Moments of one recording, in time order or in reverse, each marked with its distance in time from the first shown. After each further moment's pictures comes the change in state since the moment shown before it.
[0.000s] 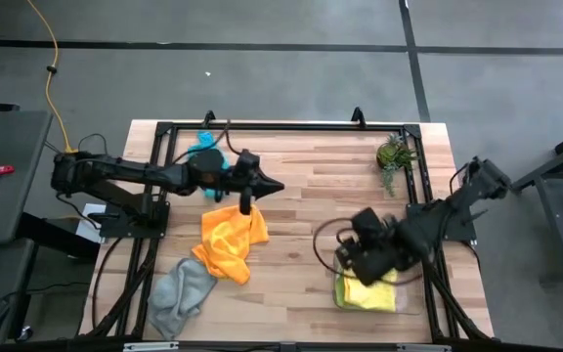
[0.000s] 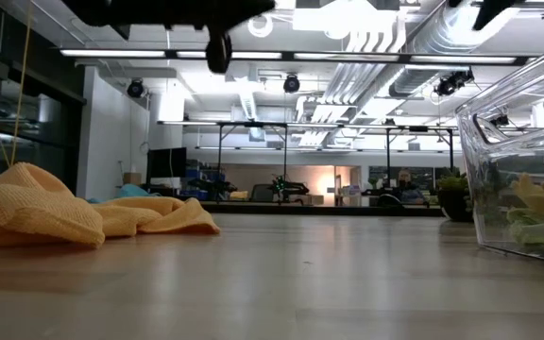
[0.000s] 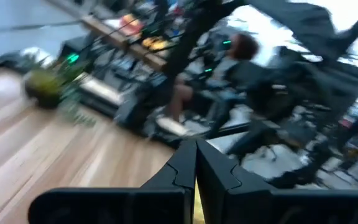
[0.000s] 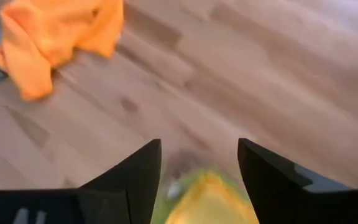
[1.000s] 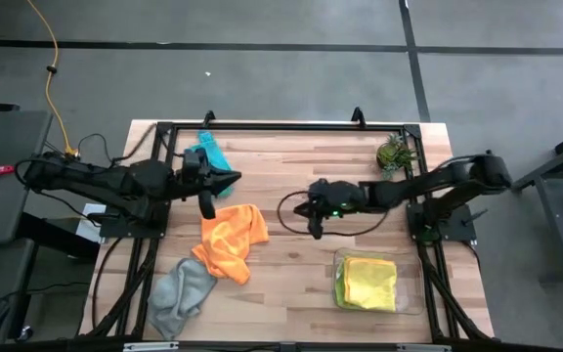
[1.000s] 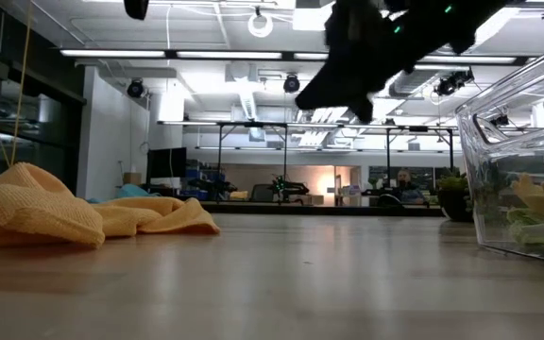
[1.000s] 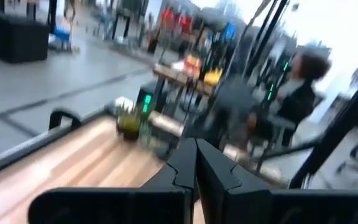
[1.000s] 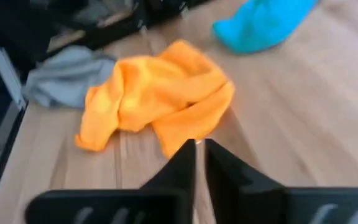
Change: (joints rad) left arm -0.281 -0.453 0.000 -0.451 -0.622 0.172; right arm -0.540 -0.049 -0.666 1.506 -0.422 -1.180
